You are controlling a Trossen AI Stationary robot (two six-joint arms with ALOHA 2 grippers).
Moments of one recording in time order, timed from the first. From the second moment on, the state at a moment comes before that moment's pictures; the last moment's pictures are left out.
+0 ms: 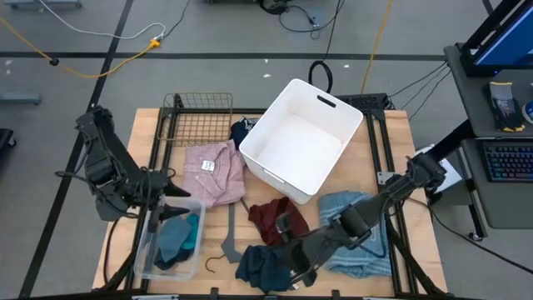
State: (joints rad) left arm -1.01 0.76 0.87 -0.73 -0.84 -0.91; right arm 0.58 1.75 1.62 -0.41 0.23 -0.15
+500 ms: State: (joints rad) left arm -1.07 0.76 0.87 -0.74 -0.86 -0.90; right arm 0.58 1.90 1.69 -0.50 0.23 -0.23
